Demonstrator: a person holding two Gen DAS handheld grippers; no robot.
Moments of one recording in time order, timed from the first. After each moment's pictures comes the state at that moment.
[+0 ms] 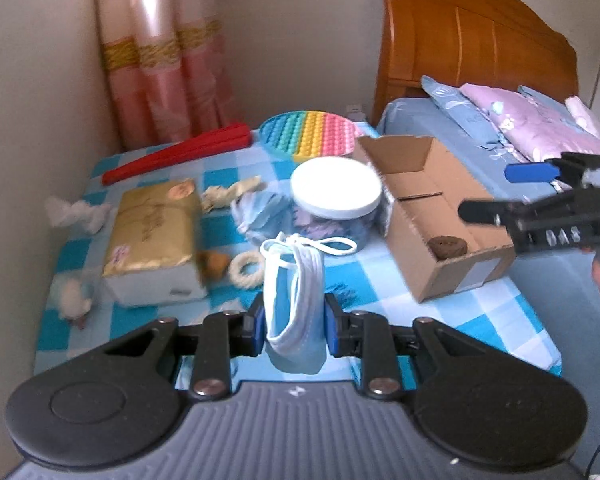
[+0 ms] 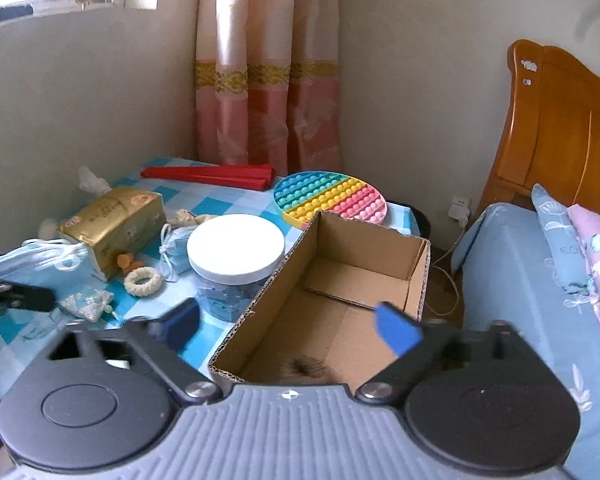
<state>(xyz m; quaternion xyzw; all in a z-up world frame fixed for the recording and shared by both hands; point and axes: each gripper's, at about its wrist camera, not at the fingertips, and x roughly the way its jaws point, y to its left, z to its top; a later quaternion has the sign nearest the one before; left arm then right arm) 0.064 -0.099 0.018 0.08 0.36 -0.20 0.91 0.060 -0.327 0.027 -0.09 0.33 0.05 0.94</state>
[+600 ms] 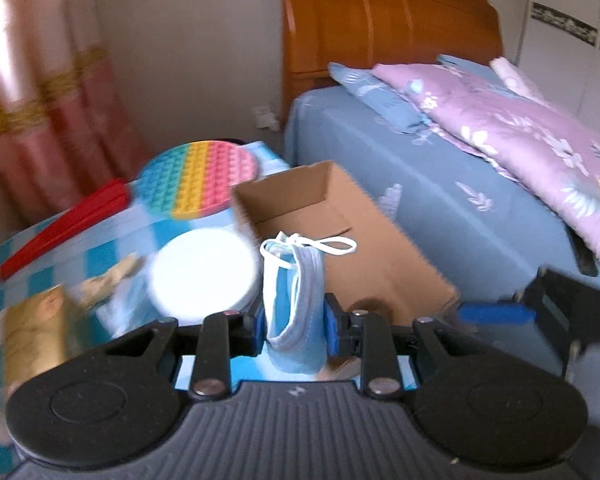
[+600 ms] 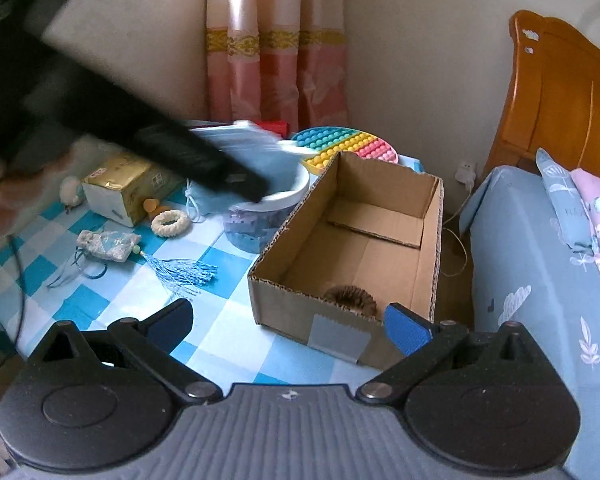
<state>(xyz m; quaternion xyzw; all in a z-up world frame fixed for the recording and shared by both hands) 0.119 -0.217 0.038 0.13 0.37 -0.33 0.86 0.015 -0.313 0.006 -0.08 0.37 0.05 0.92</state>
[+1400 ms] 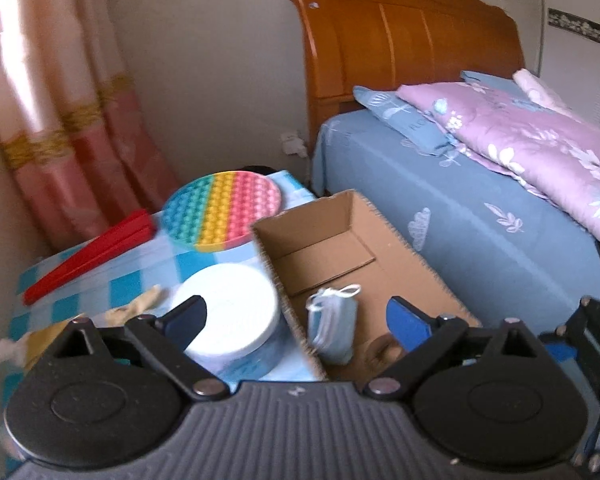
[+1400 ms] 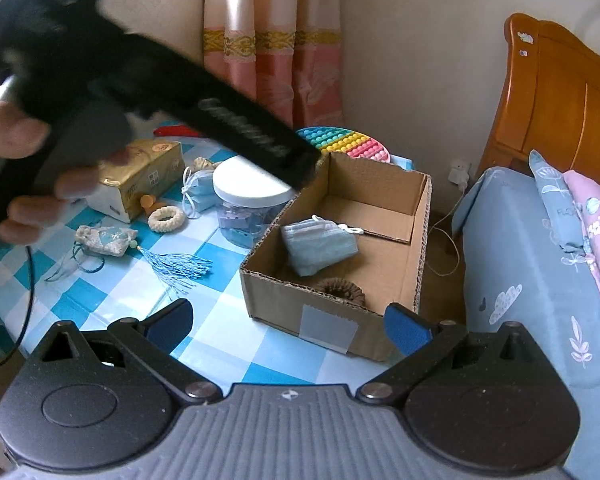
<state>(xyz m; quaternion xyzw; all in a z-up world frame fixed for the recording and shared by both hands) 0.108 -0.218 0.044 0.14 0.32 -0.27 0.90 0.006 -0.315 0.012 -0.09 0.37 0.04 0.92</state>
